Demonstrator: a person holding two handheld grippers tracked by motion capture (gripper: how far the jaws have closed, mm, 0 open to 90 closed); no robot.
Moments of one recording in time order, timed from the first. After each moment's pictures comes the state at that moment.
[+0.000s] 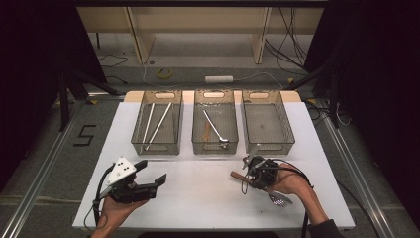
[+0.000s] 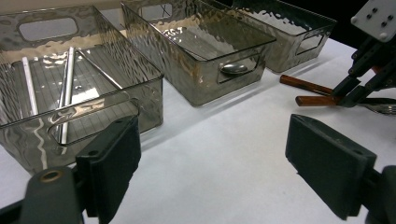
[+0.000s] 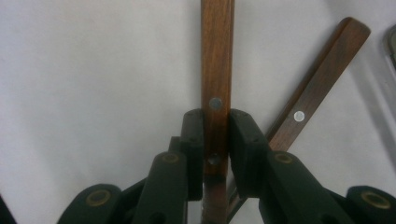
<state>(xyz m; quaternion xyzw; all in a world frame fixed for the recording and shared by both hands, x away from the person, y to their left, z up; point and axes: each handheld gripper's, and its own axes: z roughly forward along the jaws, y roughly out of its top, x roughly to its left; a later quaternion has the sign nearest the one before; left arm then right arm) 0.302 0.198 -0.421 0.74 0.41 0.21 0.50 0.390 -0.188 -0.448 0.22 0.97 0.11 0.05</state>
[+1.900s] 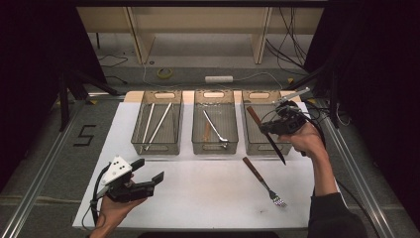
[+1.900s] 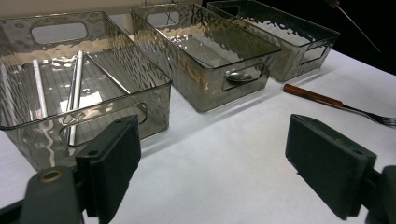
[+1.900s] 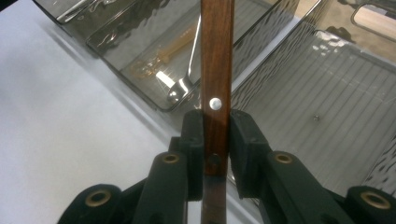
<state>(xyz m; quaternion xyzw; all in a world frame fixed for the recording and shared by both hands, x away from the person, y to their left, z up) 0.302 0.204 -0.419 0.72 0.42 0.21 0.51 0.466 -0.247 -0.342 0.39 0.85 0.33 0.09</state>
